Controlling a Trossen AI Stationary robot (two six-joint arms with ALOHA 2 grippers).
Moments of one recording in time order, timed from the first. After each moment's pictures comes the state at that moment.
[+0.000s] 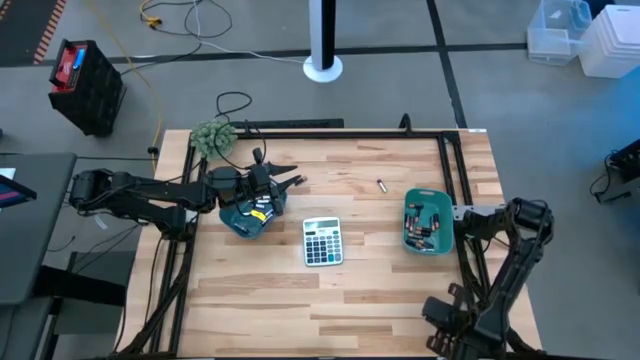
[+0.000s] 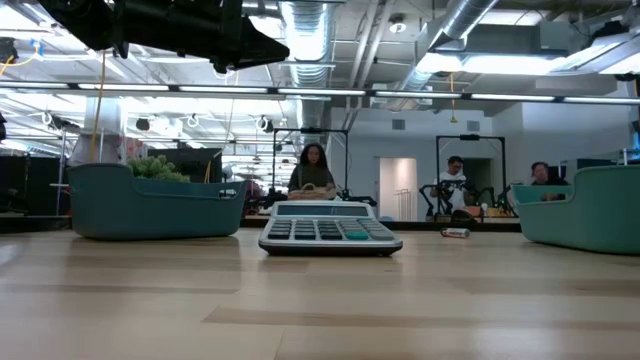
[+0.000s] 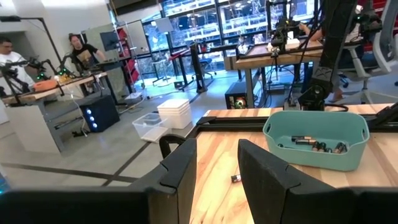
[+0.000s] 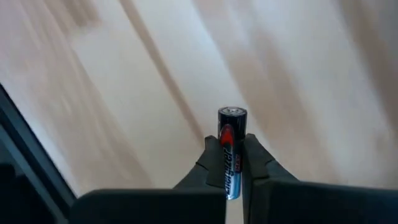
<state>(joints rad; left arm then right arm) 0.11 1.16 0.58 0.66 -0.31 0.22 1.16 1.78 1.18 -1.02 0.24 1.66</state>
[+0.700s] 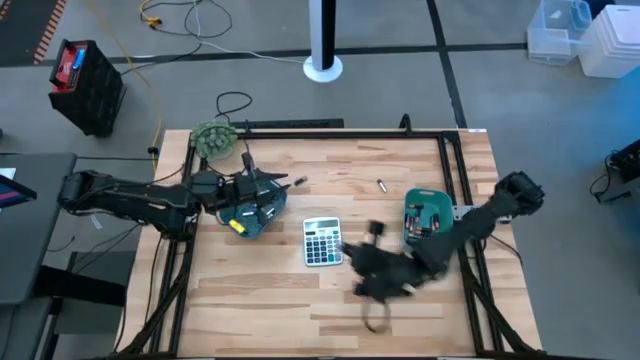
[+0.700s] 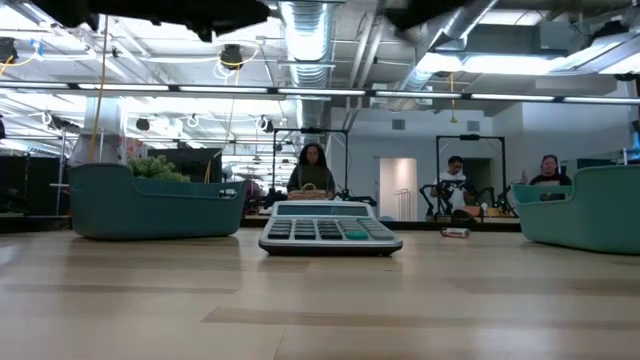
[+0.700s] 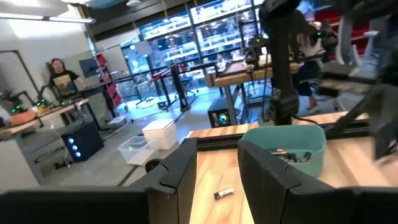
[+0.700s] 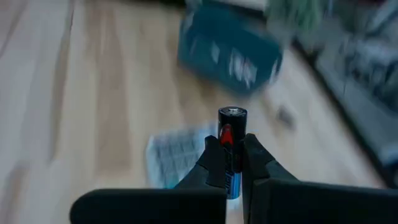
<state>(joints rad) 0.00 0.98 0.58 0.52 -0.31 0.30 0.54 1.63 1.28 -0.53 0.79 0.36</state>
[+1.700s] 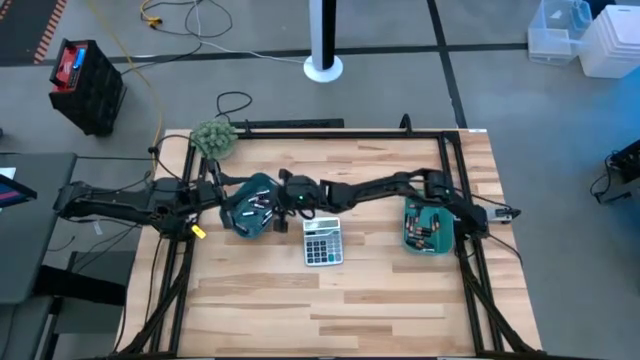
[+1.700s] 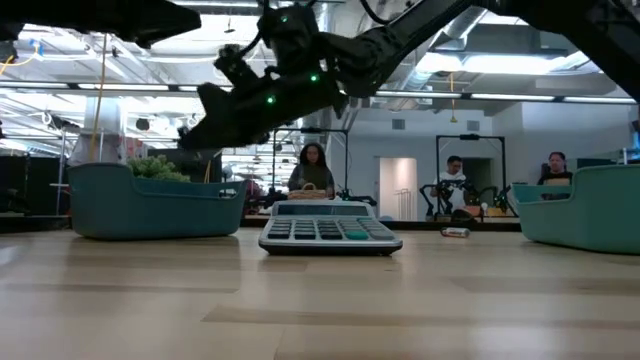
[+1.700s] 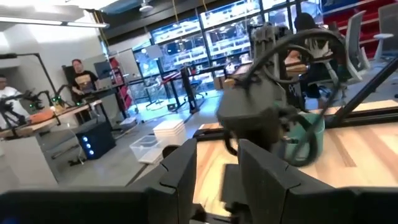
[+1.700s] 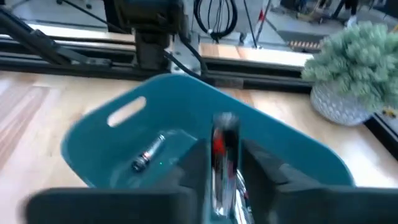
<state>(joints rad) -0.08 0.47 0.37 0.25 -0.42 0.32 -0.08 2.27 1.64 0.32 0.04 -0.13</state>
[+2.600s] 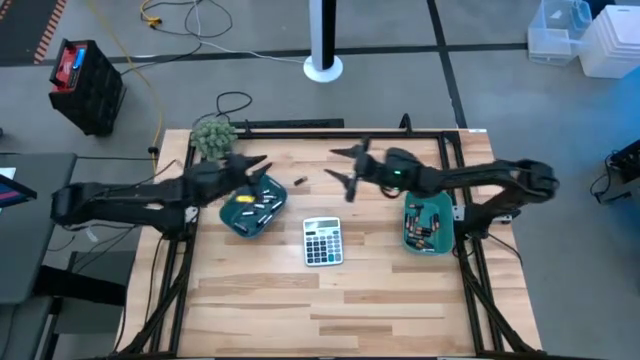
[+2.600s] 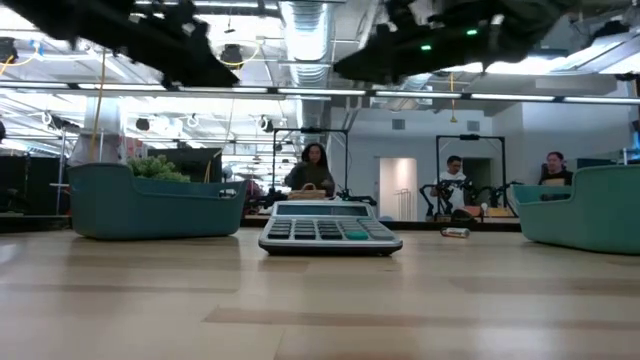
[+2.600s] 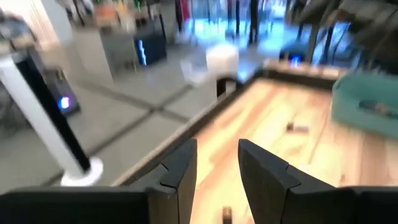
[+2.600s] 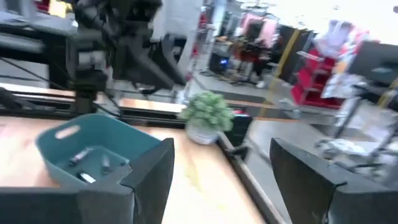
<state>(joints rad) 0.20 0.87 0.51 0.23 -0.48 0.03 -0.23 1.43 0.77 0.65 0.11 -0.26</state>
